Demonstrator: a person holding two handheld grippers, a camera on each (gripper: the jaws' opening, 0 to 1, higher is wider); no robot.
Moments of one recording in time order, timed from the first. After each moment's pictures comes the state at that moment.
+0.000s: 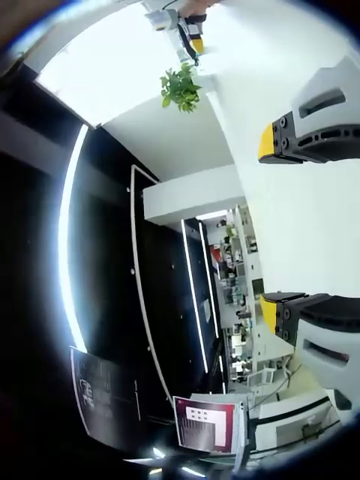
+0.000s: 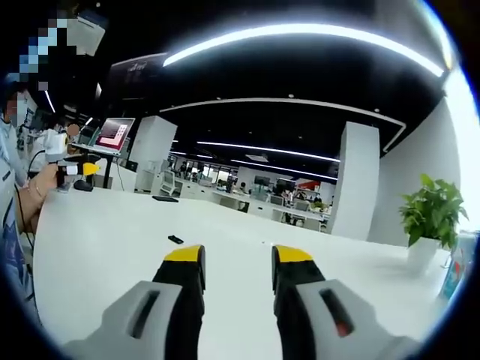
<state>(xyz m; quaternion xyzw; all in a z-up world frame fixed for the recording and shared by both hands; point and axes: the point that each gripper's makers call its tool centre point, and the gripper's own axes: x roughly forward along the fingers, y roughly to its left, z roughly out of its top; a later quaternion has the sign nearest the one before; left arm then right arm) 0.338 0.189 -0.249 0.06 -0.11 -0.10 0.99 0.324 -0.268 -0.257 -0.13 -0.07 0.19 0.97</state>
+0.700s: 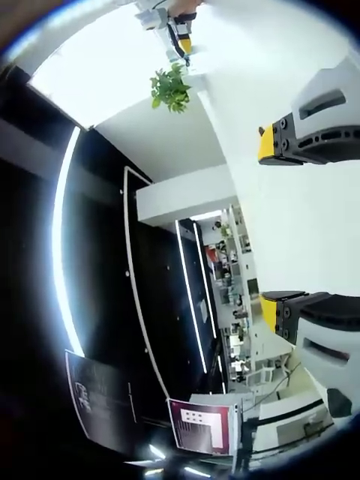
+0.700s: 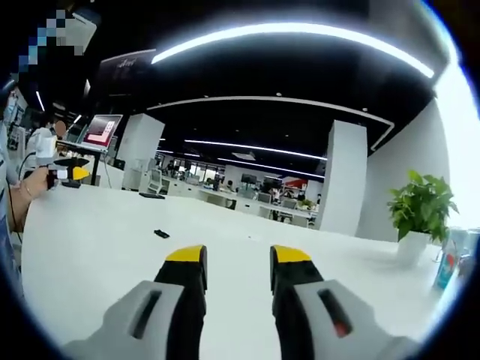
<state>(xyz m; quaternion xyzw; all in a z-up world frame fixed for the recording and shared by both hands) 0.347 0.186 -0.269 0.07 -0.10 -0.11 0.99 0.327 -0.286 -0.266 -0.13 -0.07 0.15 0.98</state>
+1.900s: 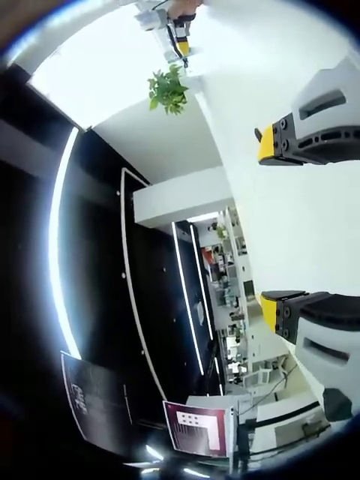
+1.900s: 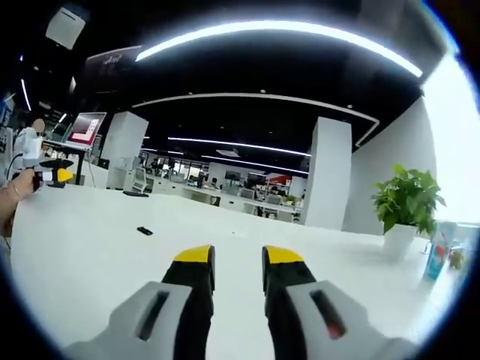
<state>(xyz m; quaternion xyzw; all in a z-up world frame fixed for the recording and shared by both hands) 0.358 0.185 -0.281 0.07 -0.08 -0.11 0.99 0.339 -0.307 -0.273 -0.12 -0.06 0.10 0.99</state>
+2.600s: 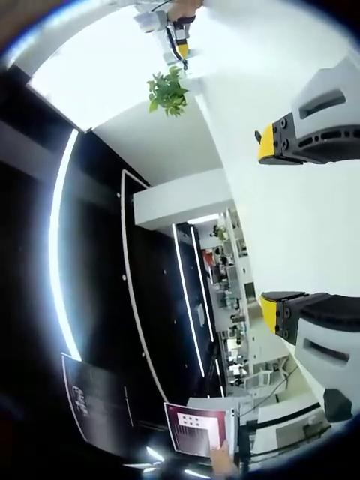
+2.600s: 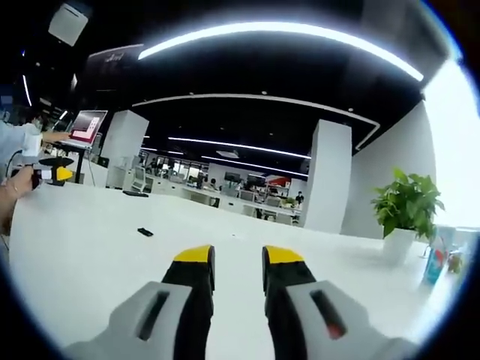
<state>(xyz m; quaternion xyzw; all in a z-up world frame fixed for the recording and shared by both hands) 0.352 0.183 -0.278 0.07 -0.09 -0.12 0.99 0.332 -0.298 -0.265 -0.13 -0.08 0.10 0.98</state>
